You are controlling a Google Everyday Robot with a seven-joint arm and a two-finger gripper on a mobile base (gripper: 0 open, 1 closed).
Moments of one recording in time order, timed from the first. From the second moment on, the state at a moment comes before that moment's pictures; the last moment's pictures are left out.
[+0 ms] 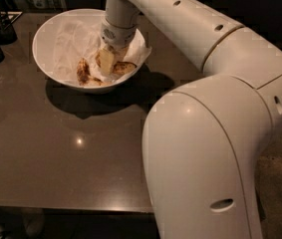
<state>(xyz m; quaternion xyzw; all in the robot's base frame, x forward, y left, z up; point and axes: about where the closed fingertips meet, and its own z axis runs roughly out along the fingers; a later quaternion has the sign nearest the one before) 0.695 0.071 0.857 -0.49 0.86 0.08 0.12</state>
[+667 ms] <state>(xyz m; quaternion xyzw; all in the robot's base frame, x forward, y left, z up) 0.680 0.046 0.911 -0.50 0.85 0.07 0.18</state>
